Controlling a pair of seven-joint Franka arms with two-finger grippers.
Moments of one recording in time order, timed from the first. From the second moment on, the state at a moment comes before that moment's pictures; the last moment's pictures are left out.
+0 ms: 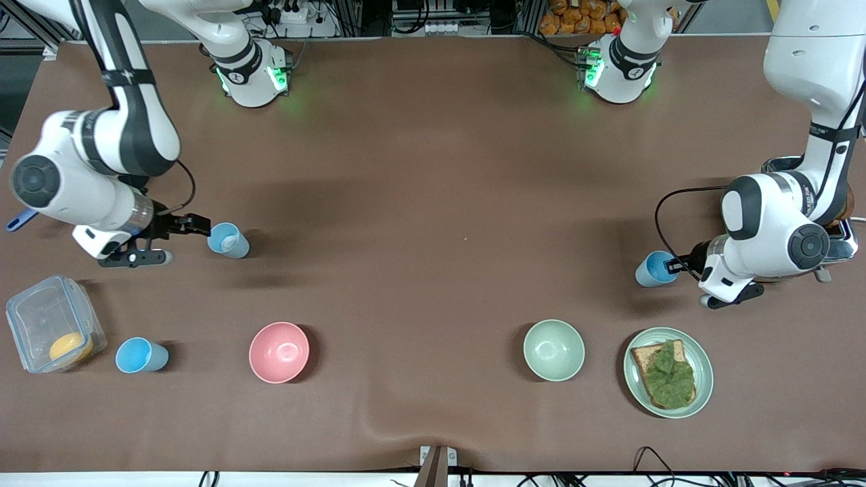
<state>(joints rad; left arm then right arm) 0.12 0.48 -0.06 -1.91 -0.04 2.18 -0.18 0.05 0.16 -0.07 -2.12 0.03 2.14 -0.09</state>
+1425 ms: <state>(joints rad) 0.12 0.20 -0.21 -1.46 -0.04 1.49 -0.18 0.05 0.30 -0.06 -2.21 0.16 2.36 -0.18</state>
